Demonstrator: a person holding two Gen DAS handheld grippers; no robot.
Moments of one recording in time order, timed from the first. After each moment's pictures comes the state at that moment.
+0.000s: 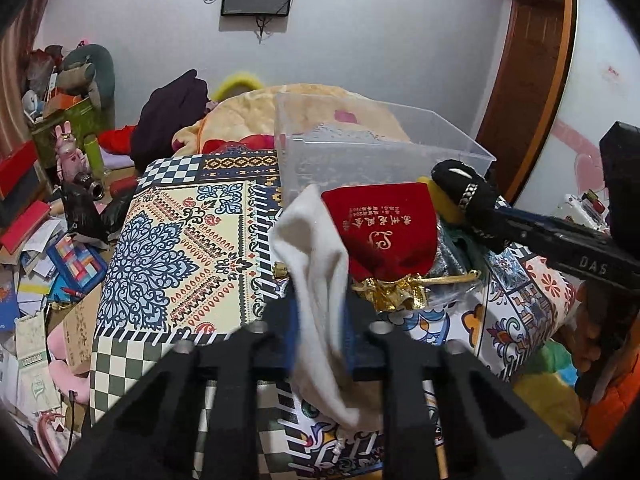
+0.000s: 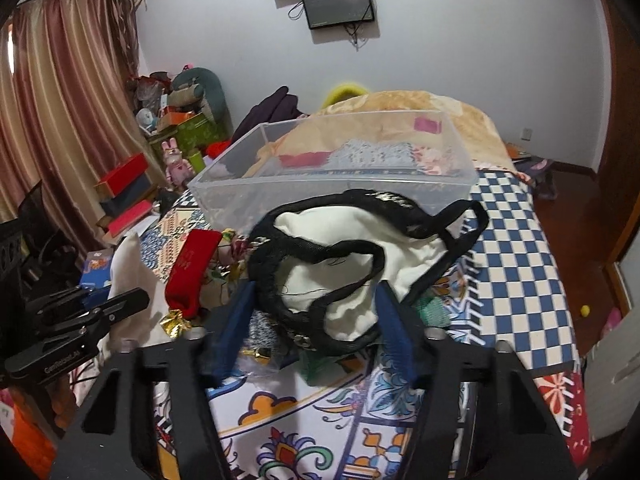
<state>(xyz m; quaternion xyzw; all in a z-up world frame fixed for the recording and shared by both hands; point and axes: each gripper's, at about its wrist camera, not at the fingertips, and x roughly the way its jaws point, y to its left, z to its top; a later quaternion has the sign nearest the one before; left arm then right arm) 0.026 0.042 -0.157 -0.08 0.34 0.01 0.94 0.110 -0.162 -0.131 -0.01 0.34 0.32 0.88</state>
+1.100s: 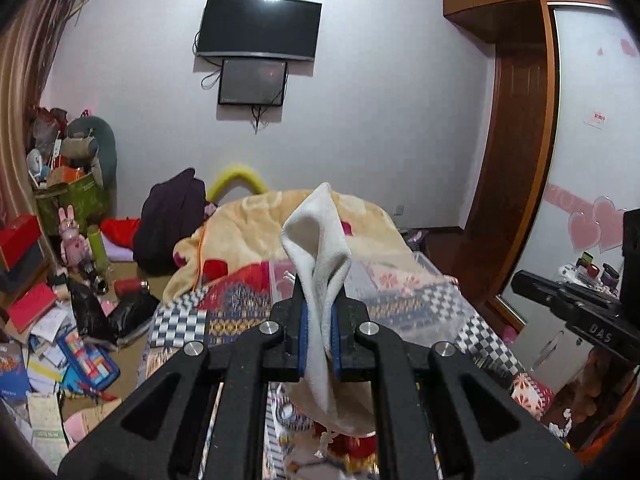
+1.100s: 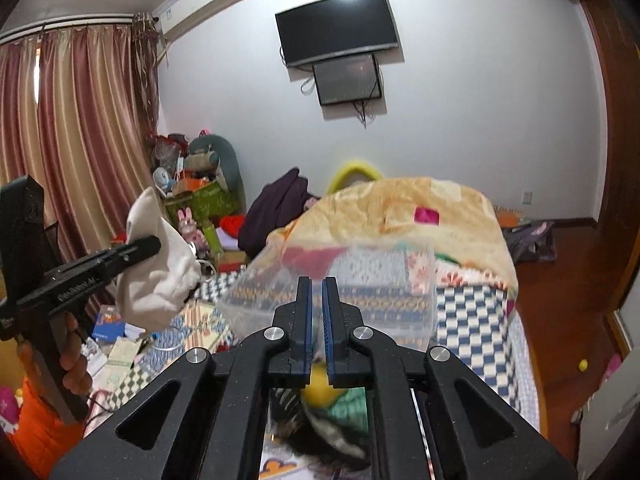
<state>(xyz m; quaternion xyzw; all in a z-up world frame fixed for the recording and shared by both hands) 0.071 0.052 -0.031 -0.06 0.20 0.01 0.98 0.123 -0.186 -0.037 0.02 0.21 0.32 0.92</state>
